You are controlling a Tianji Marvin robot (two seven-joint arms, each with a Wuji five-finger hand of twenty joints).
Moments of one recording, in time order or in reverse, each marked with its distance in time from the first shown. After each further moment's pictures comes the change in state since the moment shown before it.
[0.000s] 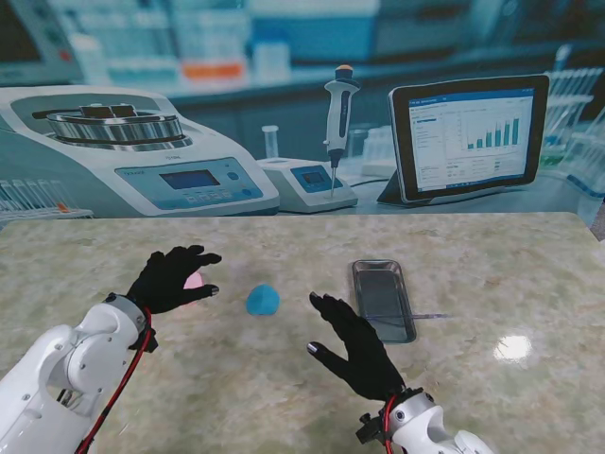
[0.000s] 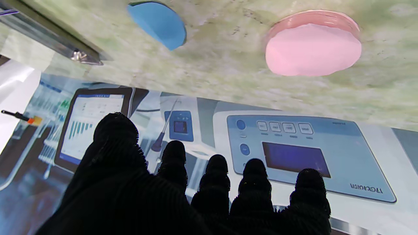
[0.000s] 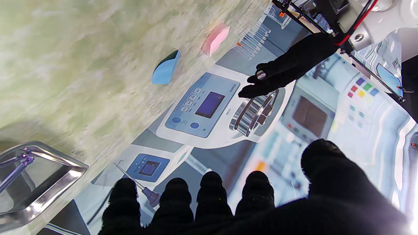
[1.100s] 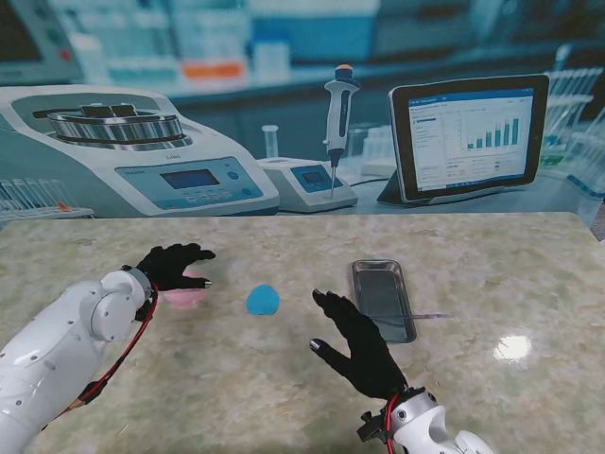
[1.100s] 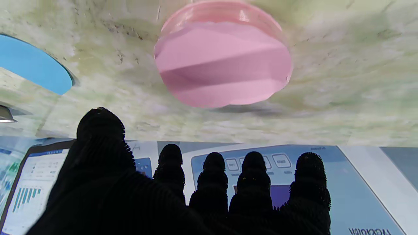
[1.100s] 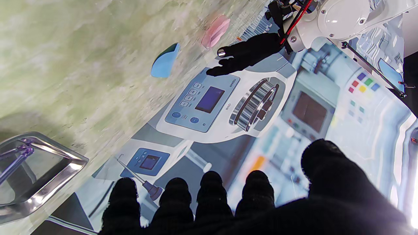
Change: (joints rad) left arm -0.440 0.027 0.291 0.579 0.044 -0.098 0.055; right arm -0.008 -0.003 0.008 -0.010 -0.004 0.004 -0.017; left_hand -0.075 -0.062 -0.001 -0.001 0.000 -0.036 -0.075 -0.037 0.038 -0.026 -0.006 -0.071 0.066 -0.001 0.029 -0.049 0.094 0.023 0.118 0.036; right_hand 0.000 0.000 -0.001 0.000 0.000 0.000 0.000 0.041 0.000 0.000 0.011 0.000 0.000 0.000 0.000 0.013 -0.004 0.000 0.010 0.026
